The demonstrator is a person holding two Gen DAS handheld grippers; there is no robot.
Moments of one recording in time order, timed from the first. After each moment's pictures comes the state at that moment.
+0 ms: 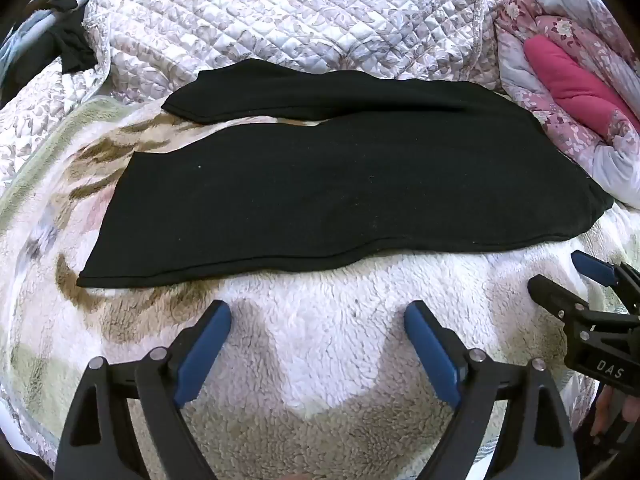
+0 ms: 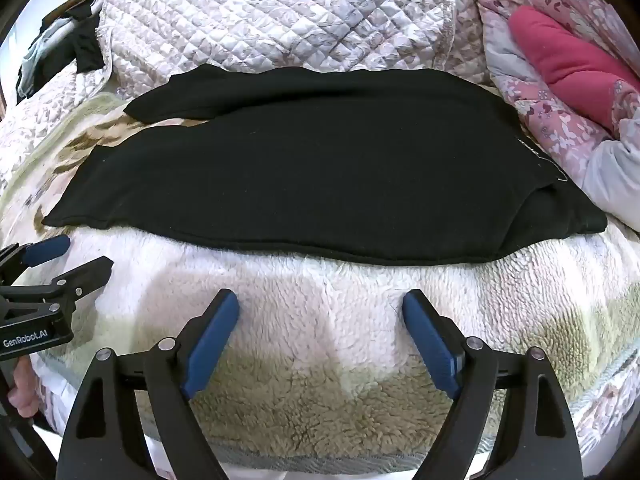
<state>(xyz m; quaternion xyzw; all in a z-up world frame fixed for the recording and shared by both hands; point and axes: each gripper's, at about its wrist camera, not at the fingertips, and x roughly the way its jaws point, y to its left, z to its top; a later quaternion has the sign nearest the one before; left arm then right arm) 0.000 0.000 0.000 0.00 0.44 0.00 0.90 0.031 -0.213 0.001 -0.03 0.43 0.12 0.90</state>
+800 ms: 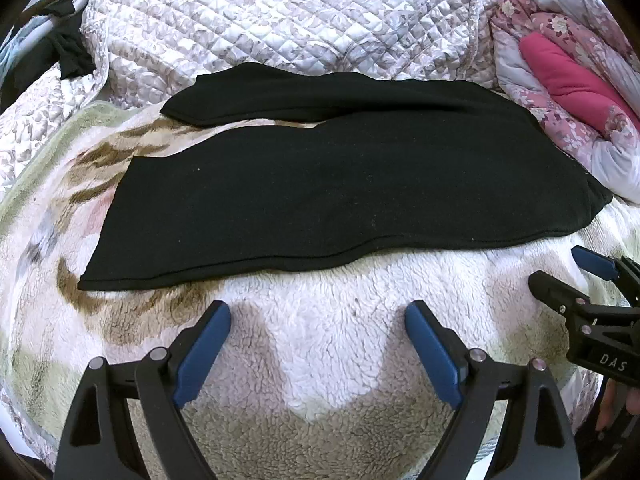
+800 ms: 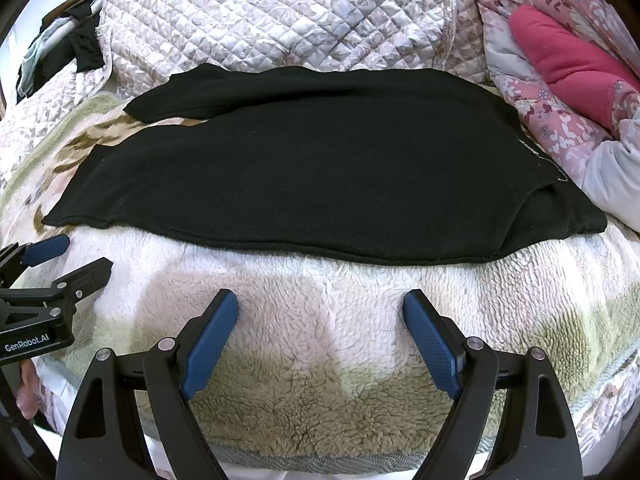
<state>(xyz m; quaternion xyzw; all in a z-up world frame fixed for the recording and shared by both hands) -0.001 -0.002 0.001 0.00 0.44 0.00 0.90 0.031 -0.213 0.001 -0.04 0.43 0.12 0.90</state>
